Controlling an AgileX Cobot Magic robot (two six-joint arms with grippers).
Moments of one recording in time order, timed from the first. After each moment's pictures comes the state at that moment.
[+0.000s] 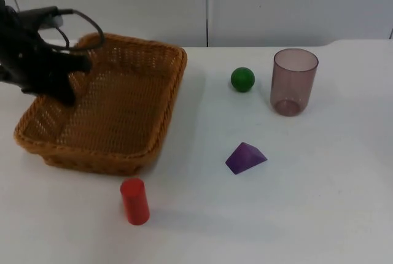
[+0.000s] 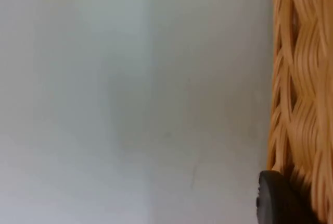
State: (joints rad) right arm -0.02 0.80 -0.76 -0.05 0.79 0.03; left arm 0.04 2.22 -1.51 -0.43 0.65 0.40
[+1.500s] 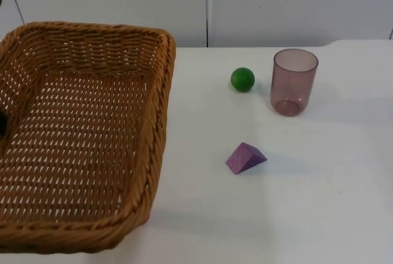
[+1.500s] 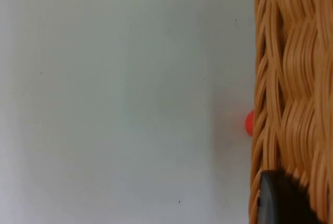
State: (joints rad) right arm -0.02 0.83 -0.77 -0.02 0.78 0.00; left arm 0.18 1.39 -0.74 -0.69 0.83 0.52
